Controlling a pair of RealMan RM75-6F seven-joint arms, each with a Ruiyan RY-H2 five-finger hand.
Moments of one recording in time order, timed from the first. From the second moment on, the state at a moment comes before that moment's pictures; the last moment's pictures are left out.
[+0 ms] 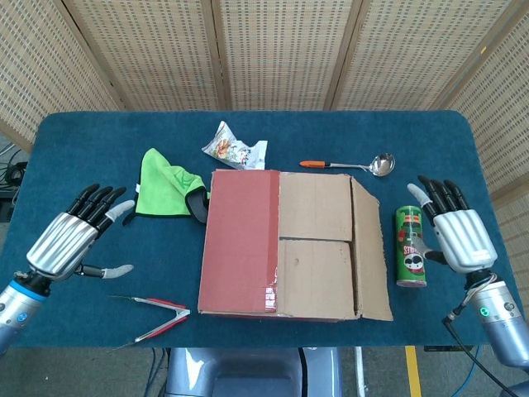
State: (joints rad) left arm -0.42 -0.88 -0.11 -1.83 1.66 1.20 0.03; right arm 0.41 -0.93 0.13 -1.80 -1.38 1.27 -0.08
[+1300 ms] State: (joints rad) left arm -0.97 -1.11 -0.22 -1.66 1.72 0.83 -0.30; right arm 0.30 -1.07 0.12 -1.71 -1.35 1.35 -0.18
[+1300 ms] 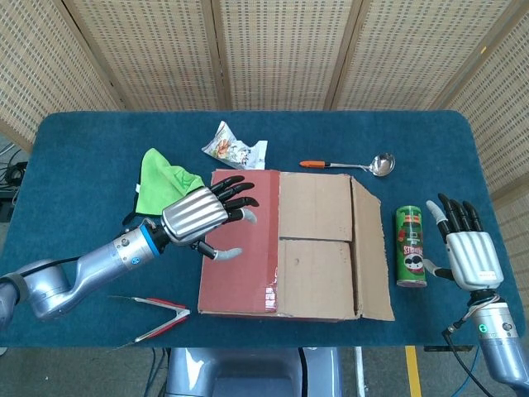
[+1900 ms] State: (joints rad) left arm -1.19 -1.30 -0.23 -1.55 1.61 0.63 -0.29; right arm 0.28 -1.07 0.12 -1.71 -1.36 1.34 -0.16
